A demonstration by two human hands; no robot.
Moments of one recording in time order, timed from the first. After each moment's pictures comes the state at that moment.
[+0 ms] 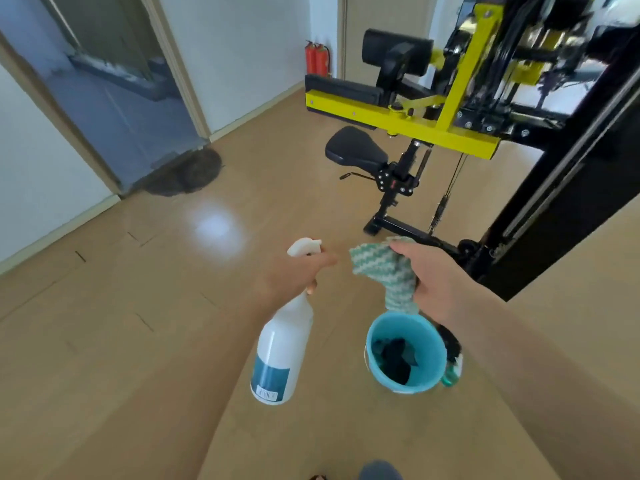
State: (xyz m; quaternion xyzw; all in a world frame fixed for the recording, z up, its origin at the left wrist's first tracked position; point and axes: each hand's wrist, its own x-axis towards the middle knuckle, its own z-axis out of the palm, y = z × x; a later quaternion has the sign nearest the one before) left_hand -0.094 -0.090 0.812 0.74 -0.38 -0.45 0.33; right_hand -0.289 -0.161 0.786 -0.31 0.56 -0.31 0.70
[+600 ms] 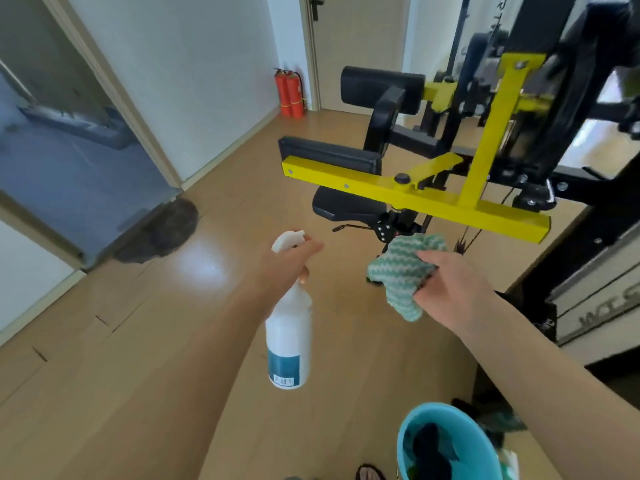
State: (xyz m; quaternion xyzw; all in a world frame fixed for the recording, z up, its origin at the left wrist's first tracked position) left_hand 0.018 -0.475 0.827 0.72 -0.39 -0.44 0.36; right_hand -0.211 -0.504 0.797 -0.11 0.48 -0.47 0.73
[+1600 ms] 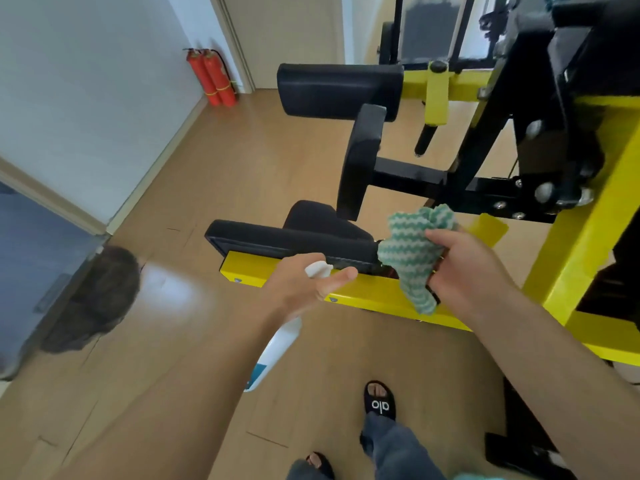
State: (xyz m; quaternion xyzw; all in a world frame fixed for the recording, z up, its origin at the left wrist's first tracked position) left_hand 0.045 -0.913 0.726 0.62 -0.64 -0.41 0.16; right_hand -0.182 -0.890 0.766 -0.10 0.52 -0.55 0.64
